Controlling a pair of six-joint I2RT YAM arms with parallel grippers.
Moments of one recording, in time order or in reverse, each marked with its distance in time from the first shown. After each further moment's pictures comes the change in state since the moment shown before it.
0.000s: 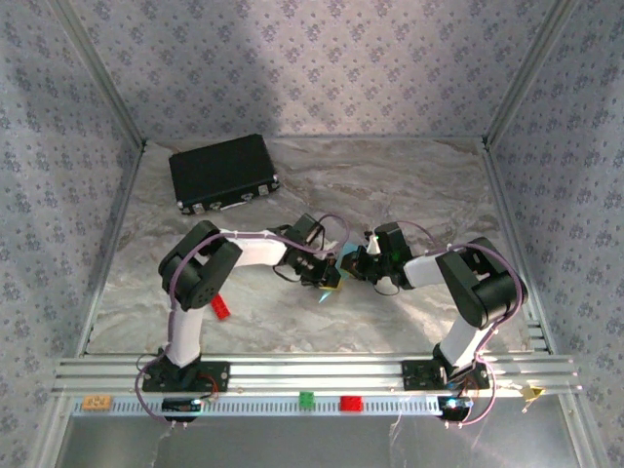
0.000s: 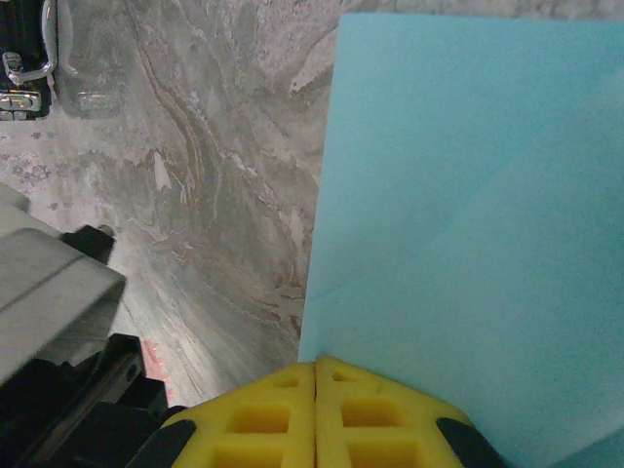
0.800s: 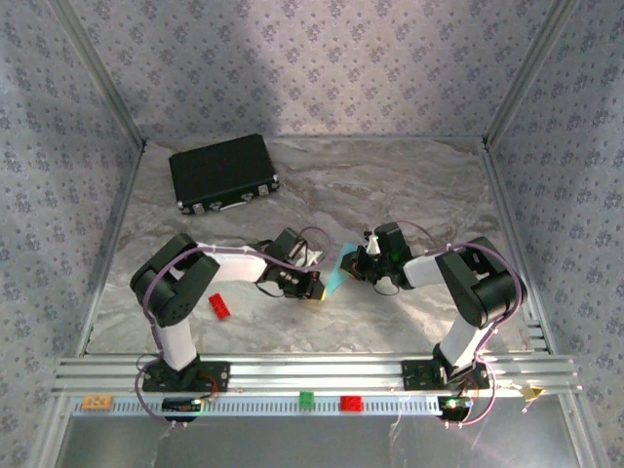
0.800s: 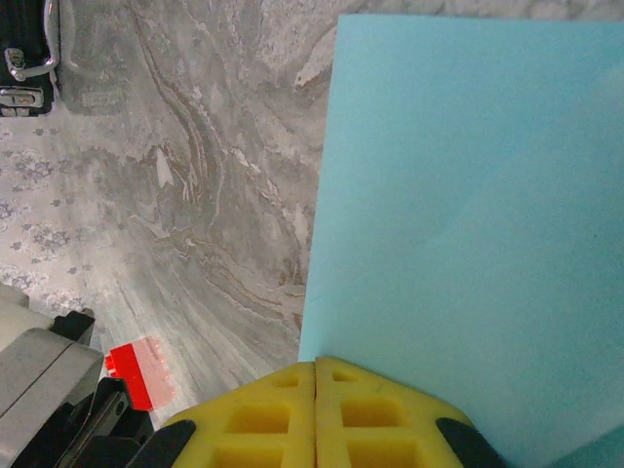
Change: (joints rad) left arm 0.002 -0.201 -0.261 0.082 -0.101 -0.008; right arm 0.000 0.003 0.000 0.004 -0.008 -0.003
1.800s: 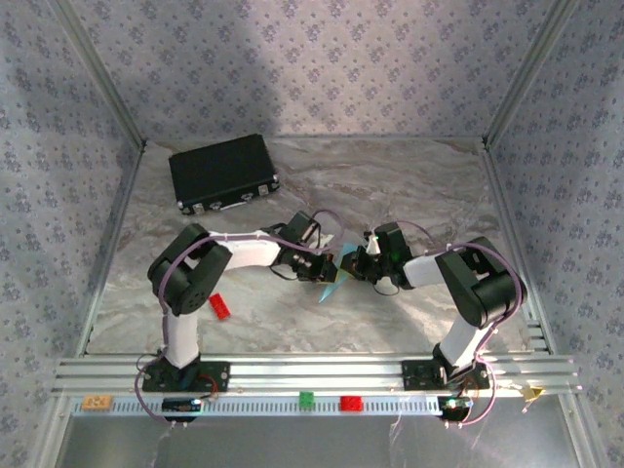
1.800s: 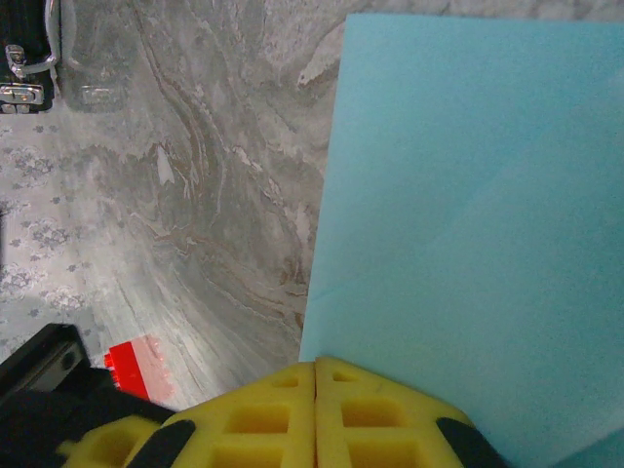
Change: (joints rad) left arm 0.009 0.140 0.238 -0.051 0.007 -0.011; right arm 0.000 0.000 0.000 0.002 -0.003 -0.005
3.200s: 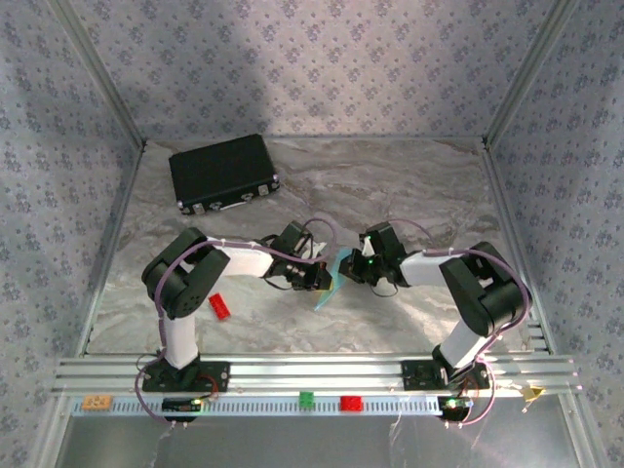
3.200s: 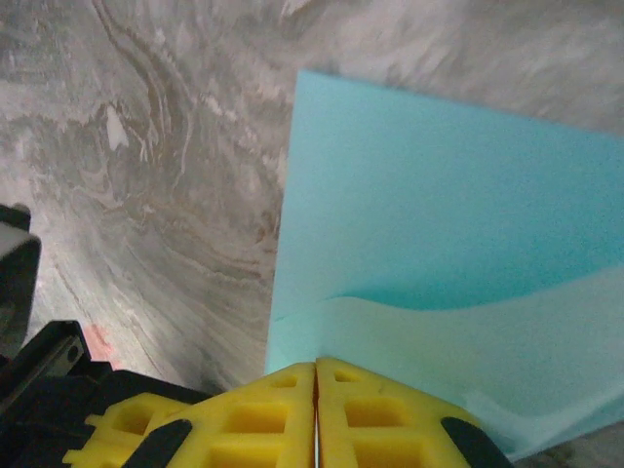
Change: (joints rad) left arm -0.002 -0.048 -0.164 0.154 0.001 -0.069; right arm 0.048 -0.057 0.057 -0.211 0.094 -0.059
